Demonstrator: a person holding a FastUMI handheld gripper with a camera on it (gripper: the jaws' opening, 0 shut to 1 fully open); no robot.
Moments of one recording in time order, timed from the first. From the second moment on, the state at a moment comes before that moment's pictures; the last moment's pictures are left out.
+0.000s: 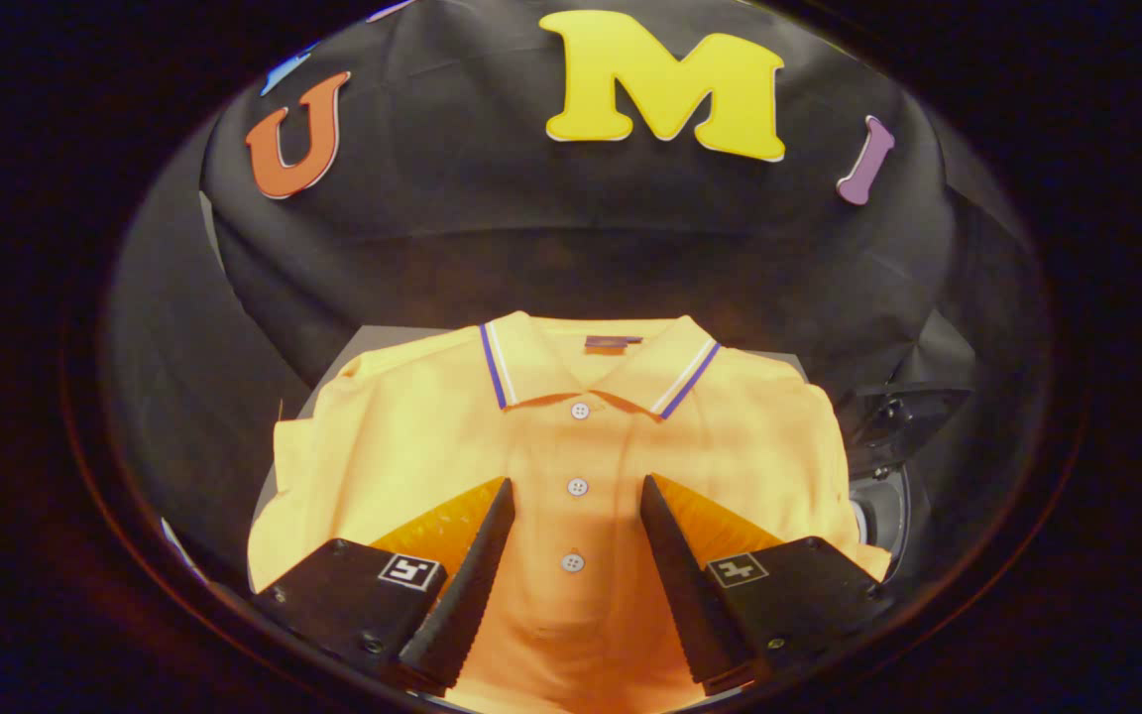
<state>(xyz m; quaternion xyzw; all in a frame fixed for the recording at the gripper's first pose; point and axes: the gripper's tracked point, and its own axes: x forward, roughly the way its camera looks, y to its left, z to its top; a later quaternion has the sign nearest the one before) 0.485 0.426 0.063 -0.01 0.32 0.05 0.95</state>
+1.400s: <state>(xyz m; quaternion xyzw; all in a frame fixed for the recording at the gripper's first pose) 0.389 0.372 0.236 0.04 0.04 0.22 0.97</state>
